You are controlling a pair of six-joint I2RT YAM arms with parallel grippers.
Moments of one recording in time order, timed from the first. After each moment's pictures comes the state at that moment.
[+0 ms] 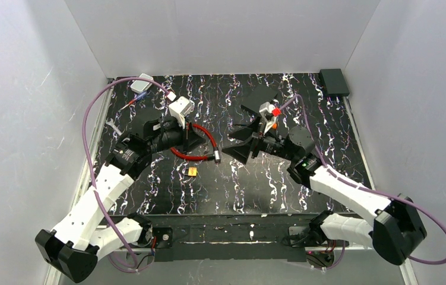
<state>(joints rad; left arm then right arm) -0.51 1.00 1.06 -0.48 0.44 -0.15 0.71 1.10 0.66 0.59 -0.55 0.47</state>
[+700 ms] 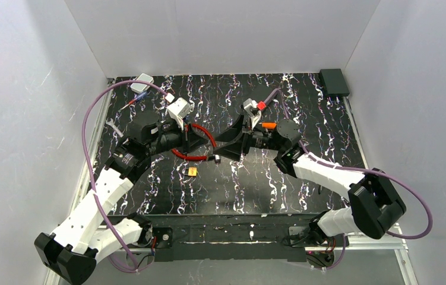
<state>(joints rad) -0.51 0.97 1.00 -0.37 0.50 -0.19 0.71 1.35 0.75 0.84 -0.80 0.61</state>
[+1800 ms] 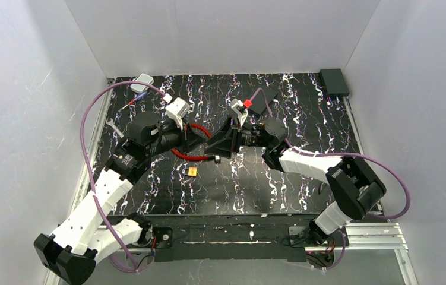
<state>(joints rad) -0.51 0.96 1.00 -0.38 0.43 -0.20 0.74 1.55 0.83 1.01 -0.87 0.72</state>
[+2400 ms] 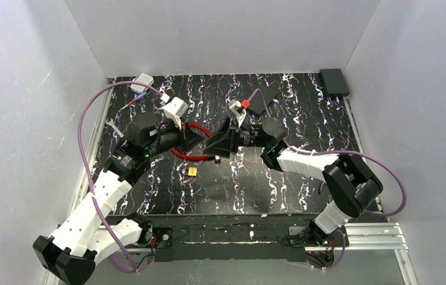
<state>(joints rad) -0.51 0.94 1.00 -0.38 0.39 -0.21 0.75 1.58 0.84 1.02 -0.87 0.73</state>
